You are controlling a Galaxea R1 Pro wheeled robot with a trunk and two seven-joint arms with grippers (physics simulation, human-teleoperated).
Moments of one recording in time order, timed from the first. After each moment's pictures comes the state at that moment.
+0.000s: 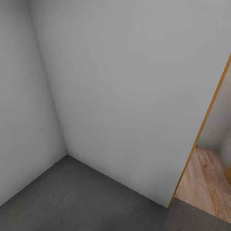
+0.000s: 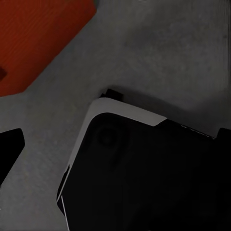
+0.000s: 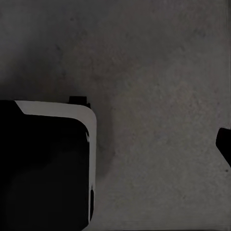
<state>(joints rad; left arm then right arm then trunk) -0.23 0.01 0.07 -0.01 0.31 -0.04 0.08 -0.23 -0.07 0.33 0.03 -0.26 -0.10 -0.06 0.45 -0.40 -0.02</state>
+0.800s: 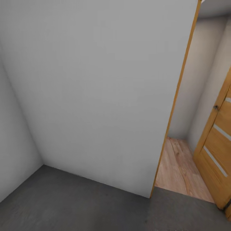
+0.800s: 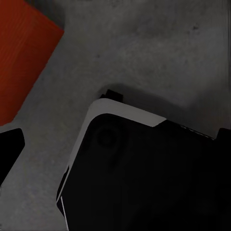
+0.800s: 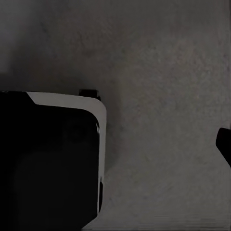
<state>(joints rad) -0.23 0.01 0.07 -0.01 0.31 -0.04 0.08 -0.20 -0.07 0.33 0.03 -0.26 -0.11 -0.02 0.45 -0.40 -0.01</state>
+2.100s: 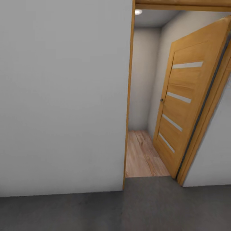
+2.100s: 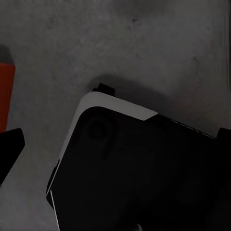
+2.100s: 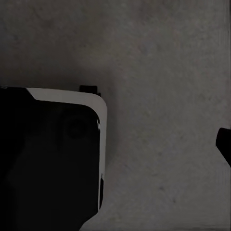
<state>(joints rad) -0.23 -0.01 0.08 0.00 0.32 -0.04 0.08 -0.19 -0.07 0.33 0.03 -0.26 -0.11 -0.02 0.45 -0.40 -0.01</state>
